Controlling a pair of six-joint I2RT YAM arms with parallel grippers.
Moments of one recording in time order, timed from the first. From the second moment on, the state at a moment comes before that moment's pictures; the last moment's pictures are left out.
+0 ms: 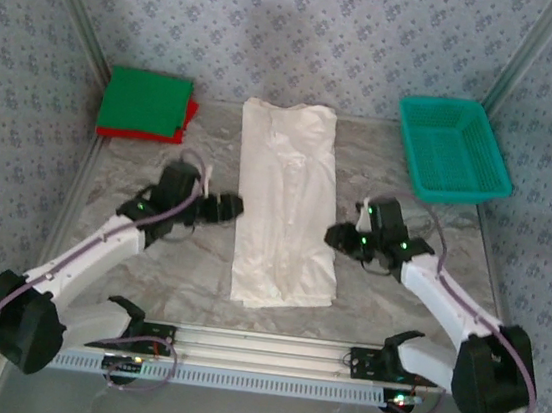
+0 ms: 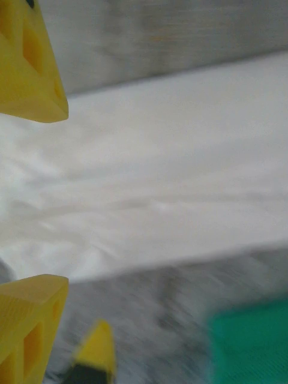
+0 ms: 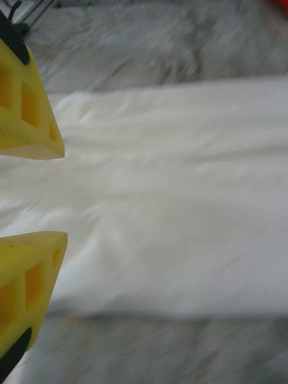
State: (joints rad) left arm -0.51 1.10 0.70 -0.37 0.31 -0.69; right arm 0.36 1.09 0.61 -0.43 -0.39 0.65
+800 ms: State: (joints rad) left arm -0.74 1.11 0.44 -0.36 0.33 -0.89; right arm 0.32 1.12 0.40 -0.50 -0.50 0.66
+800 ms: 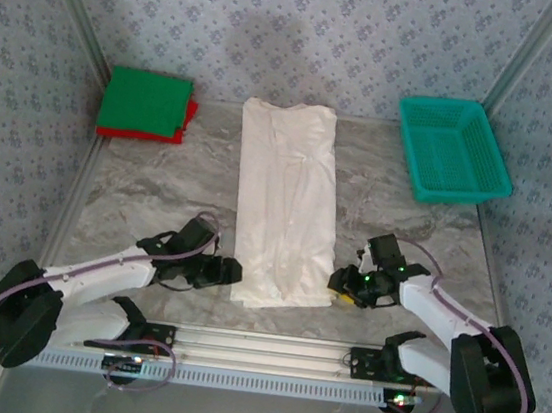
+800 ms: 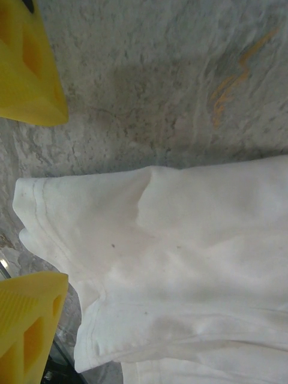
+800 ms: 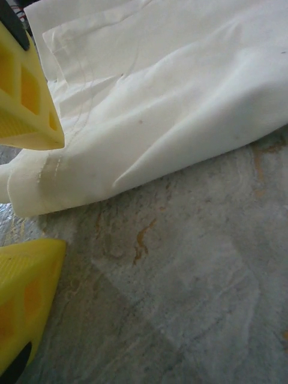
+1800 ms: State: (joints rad) left arm -0.96 1.35 0.60 -0.45 0.17 -0.97; right arm 0.31 1.15 0.40 -0.49 -0.52 0.66
